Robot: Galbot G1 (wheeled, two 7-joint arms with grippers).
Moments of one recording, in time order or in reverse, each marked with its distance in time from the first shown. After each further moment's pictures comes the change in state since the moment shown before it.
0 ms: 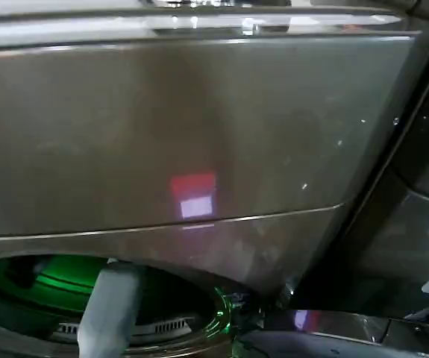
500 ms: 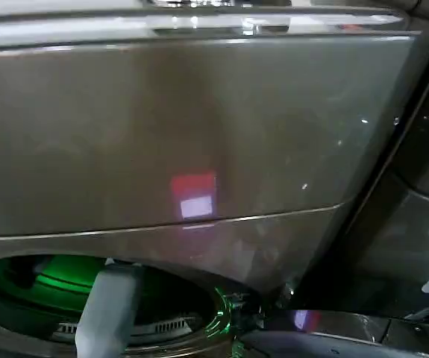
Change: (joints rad) left arm 0.009 0.005 -0.009 -0.001 -0.007 0.000 -0.001; right arm 0.010 -0.009 -0.020 -0.004 0.001 0.009 0.008
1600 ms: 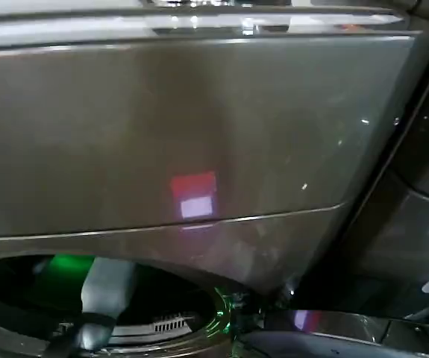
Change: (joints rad) left arm -0.174 0.000 0.030 0.208 -0.035 -0.005 0.117; right arm 0.021 0.012 -0.030 0.002 -0.009 -0.015 0.002
